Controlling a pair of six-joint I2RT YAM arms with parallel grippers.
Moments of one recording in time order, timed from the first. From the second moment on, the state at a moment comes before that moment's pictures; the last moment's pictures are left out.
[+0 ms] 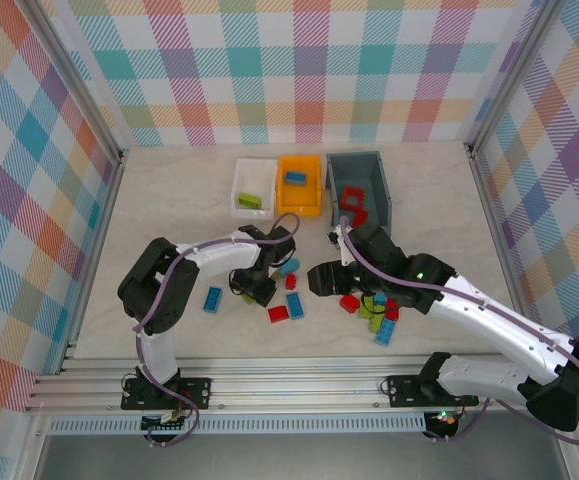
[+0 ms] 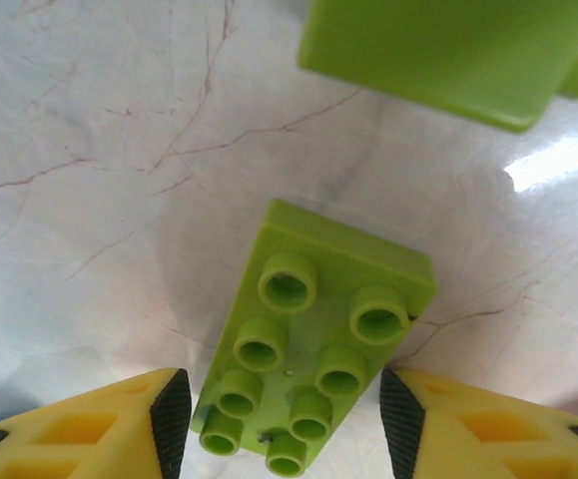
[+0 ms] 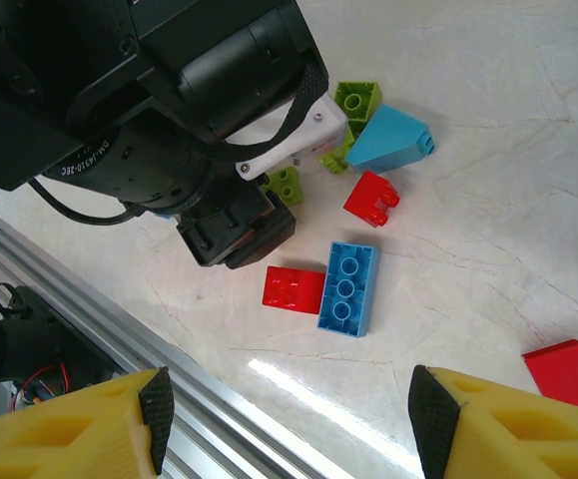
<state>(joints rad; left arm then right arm) -0.71 1.88 1.21 -0.99 -0.12 -0.21 0.88 1.08 1.02 -0.72 -0.09 0.58</state>
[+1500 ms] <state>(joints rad) -0.30 2.38 2.21 -0.97 0.01 -0.45 0.86 1.34 1.24 -0.50 -0.10 0.55</state>
